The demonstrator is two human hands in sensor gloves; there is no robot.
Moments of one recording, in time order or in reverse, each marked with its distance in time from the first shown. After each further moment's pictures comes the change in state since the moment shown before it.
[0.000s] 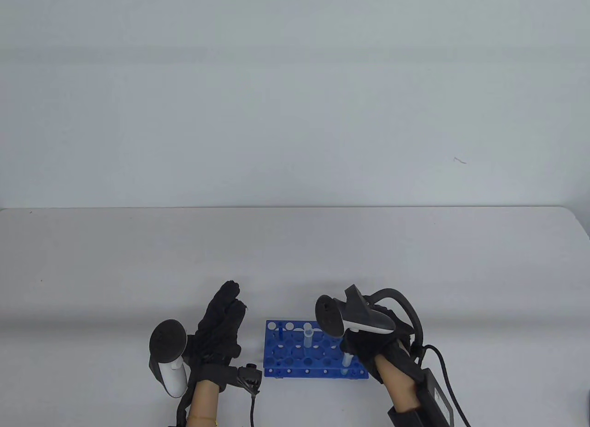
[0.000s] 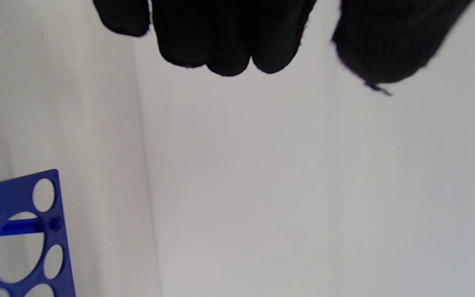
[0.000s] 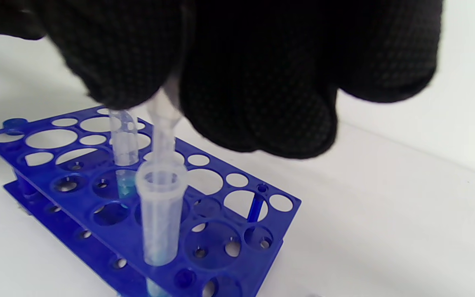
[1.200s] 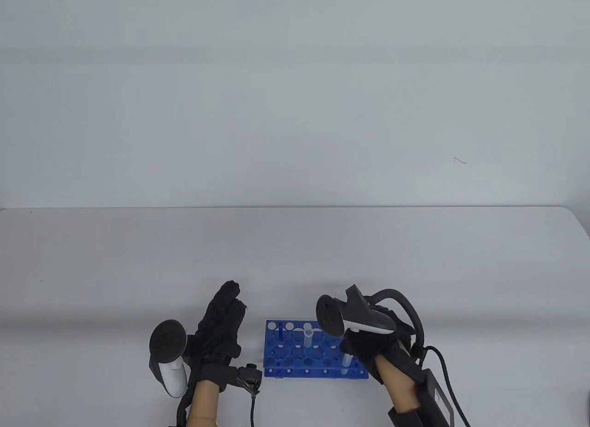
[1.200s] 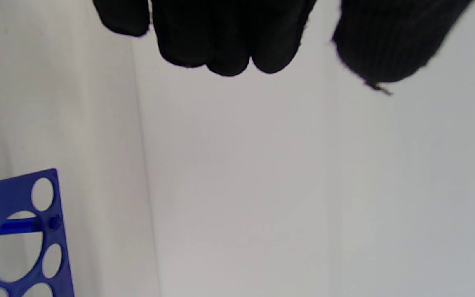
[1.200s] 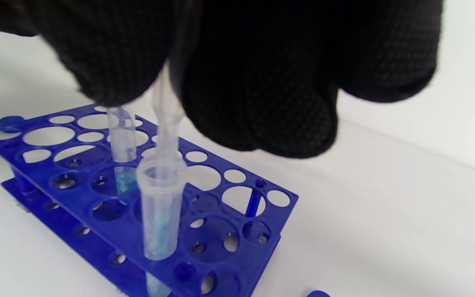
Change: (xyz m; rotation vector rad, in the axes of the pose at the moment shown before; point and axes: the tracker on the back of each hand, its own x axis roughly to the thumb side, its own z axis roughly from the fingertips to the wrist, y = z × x) left_hand 0.000 0.000 0.000 0.000 -0.001 0.002; right_hand -0.001 0.000 0.000 0.006 0.010 0.003
